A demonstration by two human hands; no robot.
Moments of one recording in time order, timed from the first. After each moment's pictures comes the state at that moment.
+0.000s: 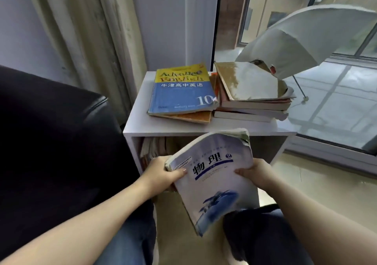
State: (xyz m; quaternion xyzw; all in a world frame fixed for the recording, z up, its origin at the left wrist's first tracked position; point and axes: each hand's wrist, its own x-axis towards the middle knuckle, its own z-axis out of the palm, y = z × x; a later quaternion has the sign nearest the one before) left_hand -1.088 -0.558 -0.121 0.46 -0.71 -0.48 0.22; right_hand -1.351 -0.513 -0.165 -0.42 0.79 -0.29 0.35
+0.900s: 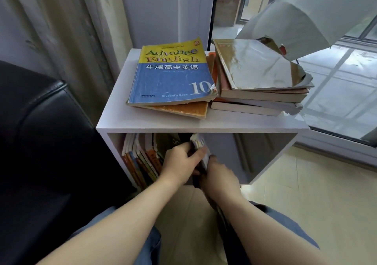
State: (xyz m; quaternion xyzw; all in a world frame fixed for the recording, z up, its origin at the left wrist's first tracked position) left_hand -1.170 -0.588 -0.154 0.51 -0.63 -0.50 0.30; right_hand -1.268 -0.542 -0.178 -0.54 0.81 -0.10 0.23
